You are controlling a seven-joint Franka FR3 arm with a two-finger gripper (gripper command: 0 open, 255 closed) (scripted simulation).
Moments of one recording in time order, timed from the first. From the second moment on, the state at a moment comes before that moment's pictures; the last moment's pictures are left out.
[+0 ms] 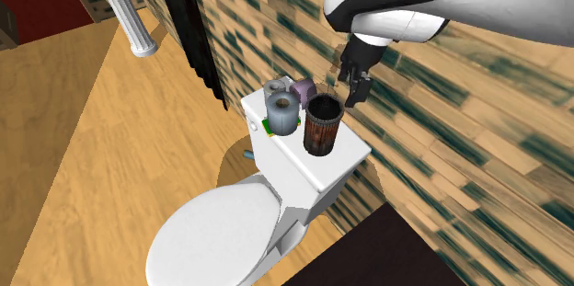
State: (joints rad) arm 0.23 0.02 -0.76 -2.14 0.20 2.15 -1.67
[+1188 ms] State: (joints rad) arm 0.11 0.39 -0.67 -1.95 0.50 2.19 -2.06
